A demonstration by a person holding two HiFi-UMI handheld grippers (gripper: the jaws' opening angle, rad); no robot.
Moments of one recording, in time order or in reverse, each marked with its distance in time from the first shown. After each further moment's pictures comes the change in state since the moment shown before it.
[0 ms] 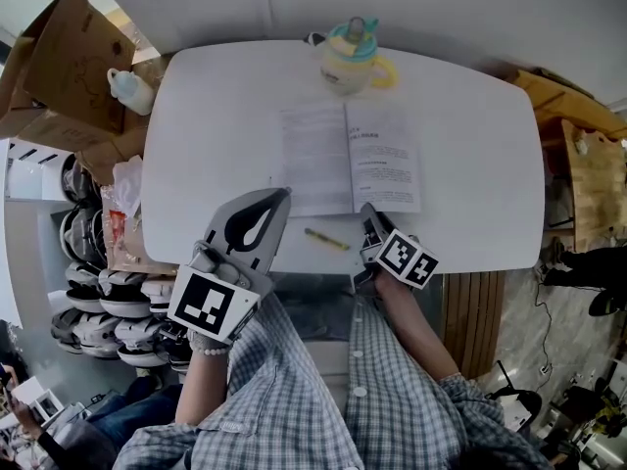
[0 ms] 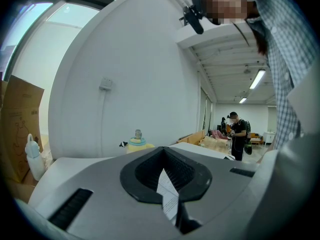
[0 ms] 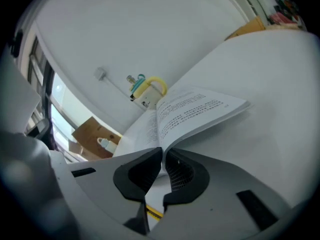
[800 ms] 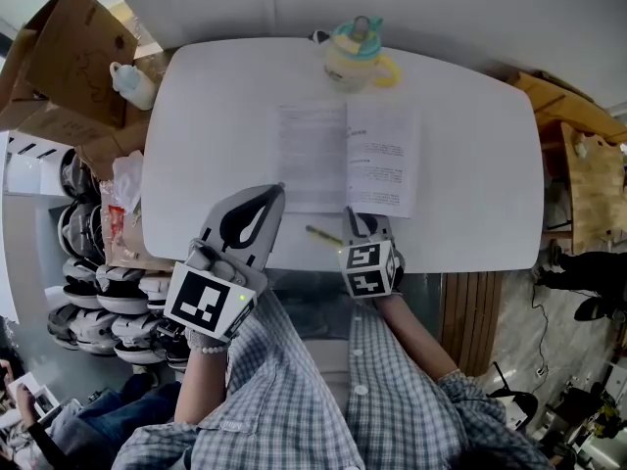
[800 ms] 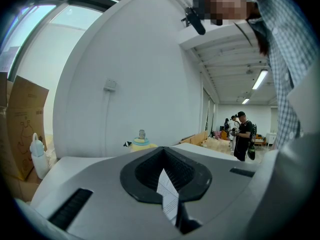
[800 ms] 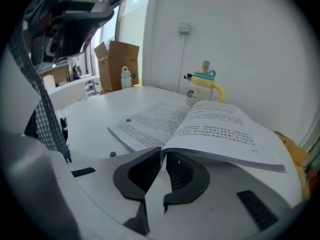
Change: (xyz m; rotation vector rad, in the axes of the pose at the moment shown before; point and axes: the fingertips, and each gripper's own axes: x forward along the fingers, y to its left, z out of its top) left arm -0.010 0.008 0.001 -0.015 -0.012 0.031; right arm 0.006 0.048 -0.030 -1.037 0.178 -0.120
